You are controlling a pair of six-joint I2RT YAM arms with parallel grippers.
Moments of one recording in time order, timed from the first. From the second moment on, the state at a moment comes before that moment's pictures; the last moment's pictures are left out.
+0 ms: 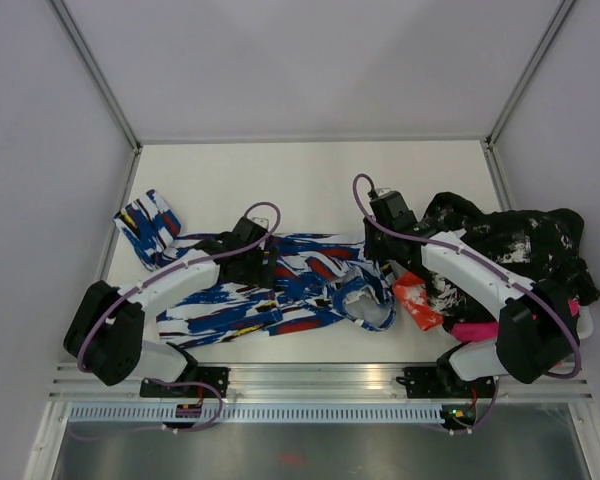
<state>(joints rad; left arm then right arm) -0.57 1.36 0.82 -0.54 -0.12 -0.35 0.52 1.40 0.99 -0.53 0.06 0.41</state>
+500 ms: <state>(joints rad) -0.66 1.49 0.81 -0.48 -0.25 -0.47 0.51 1.44 1.07 -0.54 0.19 0.35</state>
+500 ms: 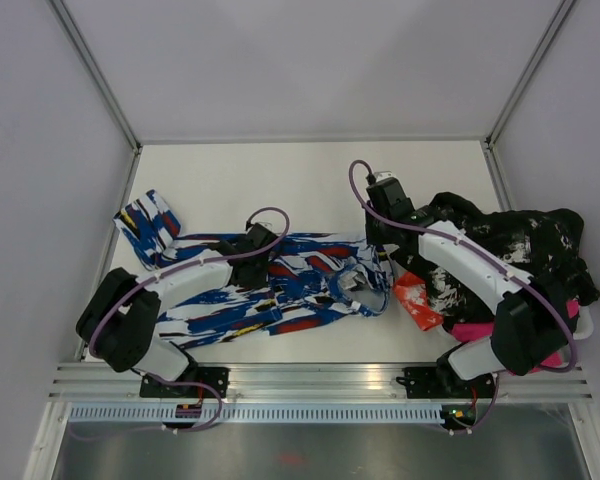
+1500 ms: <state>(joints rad) -0.65 0.65 1.16 -1.24 -0.80 -0.89 0.17 1.57 1.51 -0.42 0.12 0.24</state>
